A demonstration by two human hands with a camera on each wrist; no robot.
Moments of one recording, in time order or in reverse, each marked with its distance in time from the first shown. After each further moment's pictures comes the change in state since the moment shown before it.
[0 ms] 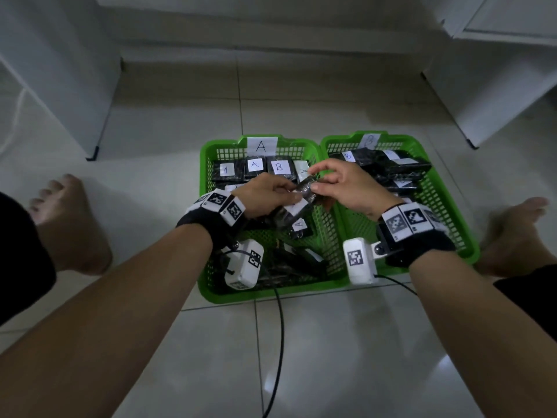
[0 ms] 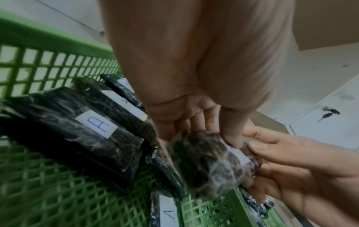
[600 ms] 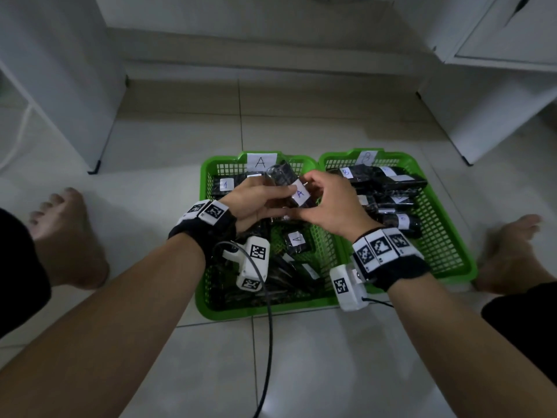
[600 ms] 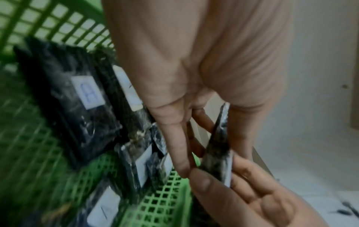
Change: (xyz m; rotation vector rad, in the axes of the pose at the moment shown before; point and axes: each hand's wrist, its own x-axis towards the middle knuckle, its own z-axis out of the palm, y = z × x) left_hand -0.009 0.015 -0.011 -0.857 0.006 -0.094; right_hand 0.001 -0.011 0.028 -0.298 0.245 -0.270
